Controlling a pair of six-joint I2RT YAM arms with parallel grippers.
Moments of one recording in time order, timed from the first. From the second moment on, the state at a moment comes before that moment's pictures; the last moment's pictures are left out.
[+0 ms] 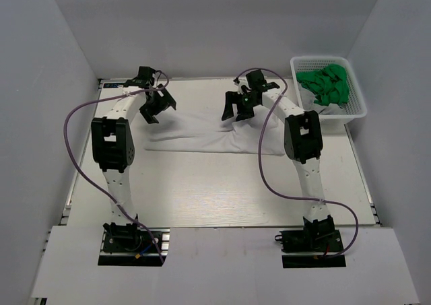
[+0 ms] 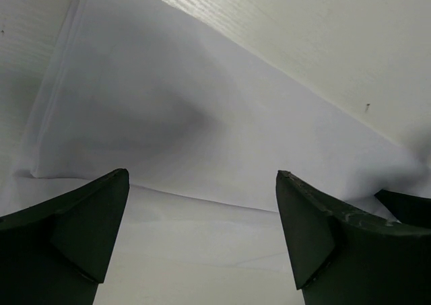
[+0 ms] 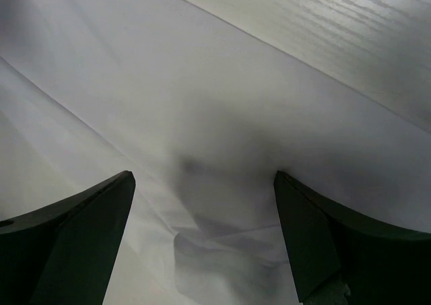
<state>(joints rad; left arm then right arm) -0.10 2.13 1.83 -0.77 0.05 -0.71 0.37 2.44 2.08 -0.68 -0.56 0.16</state>
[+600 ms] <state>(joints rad) -0.11 2.19 1.91 -0.69 0.21 -0.62 0.35 2.21 1.94 -0.56 -0.34 0.29</state>
